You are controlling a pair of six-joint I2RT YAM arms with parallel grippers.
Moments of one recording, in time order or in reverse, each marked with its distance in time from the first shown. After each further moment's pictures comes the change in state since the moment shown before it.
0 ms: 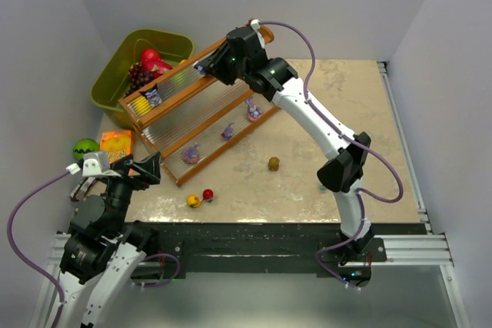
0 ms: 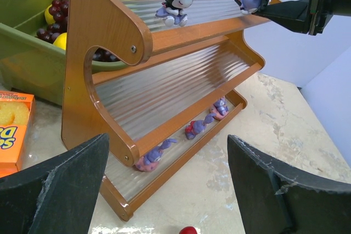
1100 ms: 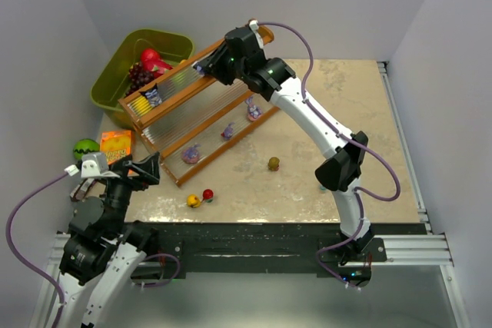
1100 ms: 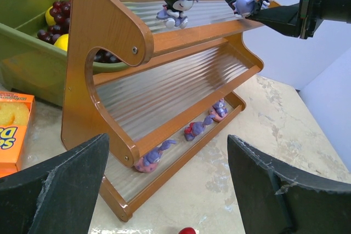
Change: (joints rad) left arm 0.000 -0.011 0.000 -0.001 -0.004 -0.004; right arm 0.000 0.026 0.016 0.003 0.001 0.009
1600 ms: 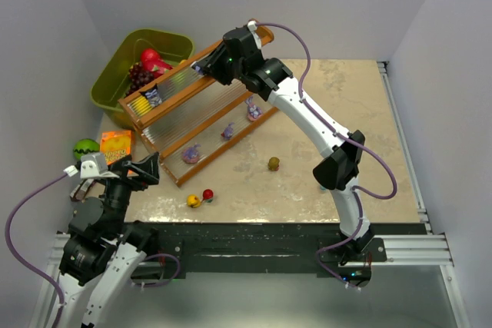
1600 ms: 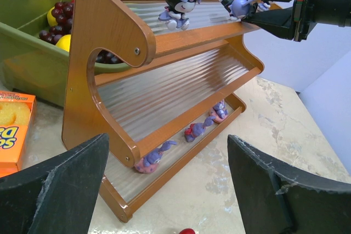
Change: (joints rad) left arm 0.000 -0.005 0.000 0.000 -0.007 -0.004; right arm 0.000 0.026 0.016 0.011 -0.002 -0.001
